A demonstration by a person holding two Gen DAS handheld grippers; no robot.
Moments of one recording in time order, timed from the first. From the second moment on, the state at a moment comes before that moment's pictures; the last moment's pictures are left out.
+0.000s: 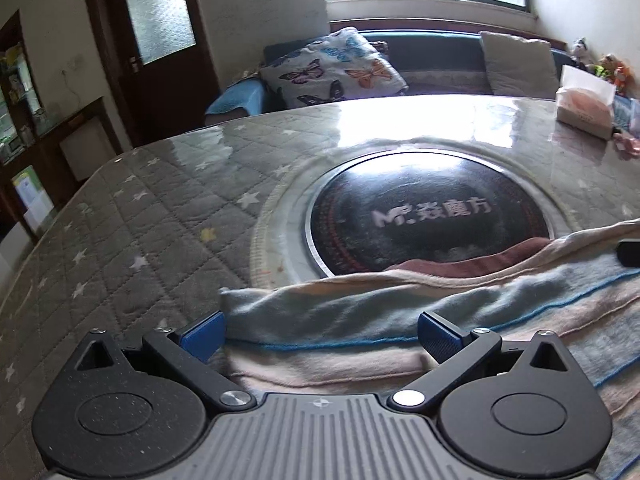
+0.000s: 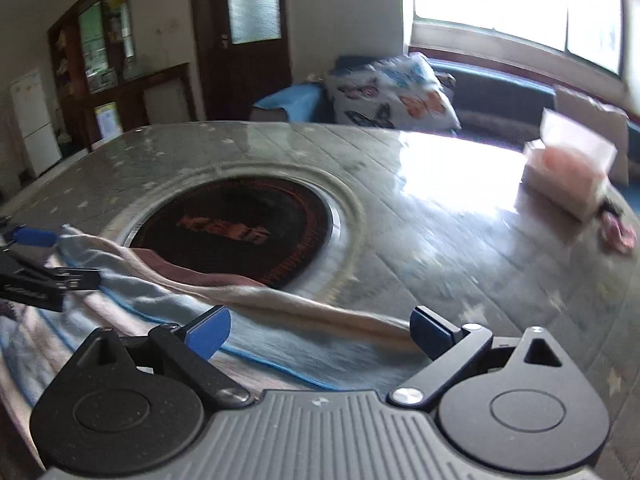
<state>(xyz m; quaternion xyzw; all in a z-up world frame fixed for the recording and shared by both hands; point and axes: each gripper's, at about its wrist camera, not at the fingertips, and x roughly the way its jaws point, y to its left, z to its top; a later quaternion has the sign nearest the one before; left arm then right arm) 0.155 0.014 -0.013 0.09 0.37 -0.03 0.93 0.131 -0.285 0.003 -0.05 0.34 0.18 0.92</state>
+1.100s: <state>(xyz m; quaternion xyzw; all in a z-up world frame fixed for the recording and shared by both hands) 0.075 0.069 -0.021 0.09 0.35 0.00 0.93 0.059 -0.261 -0.010 -0.09 0.36 0.20 0.91</state>
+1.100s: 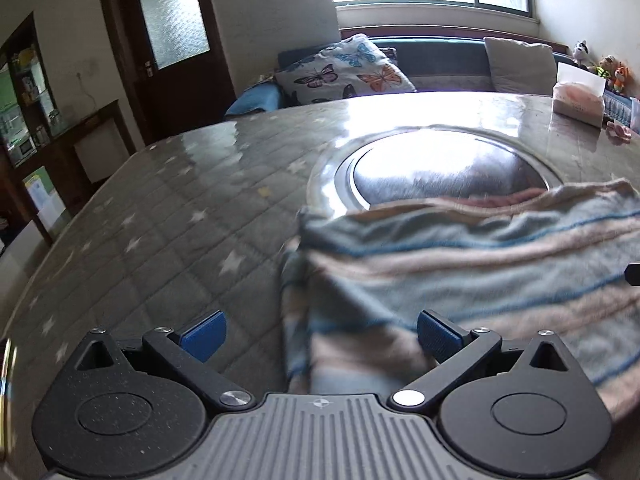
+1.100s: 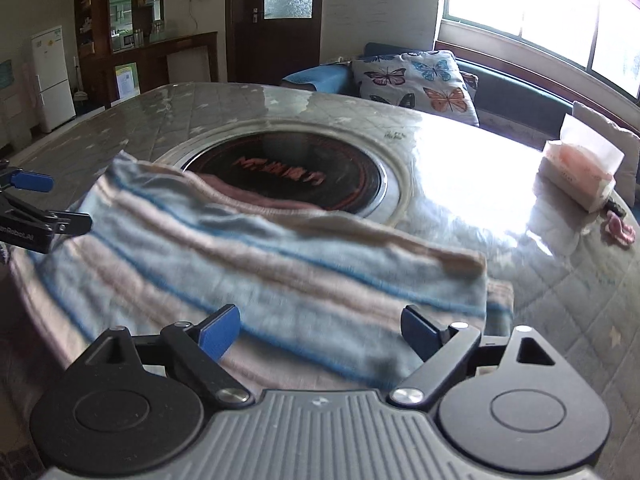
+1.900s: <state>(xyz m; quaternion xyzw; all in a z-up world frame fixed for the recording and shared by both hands) 0.045 0.106 -0.022 0.04 0.35 0.04 0.94 0.019 -0.294 -0.016 -0.04 0.37 0.18 0.91</state>
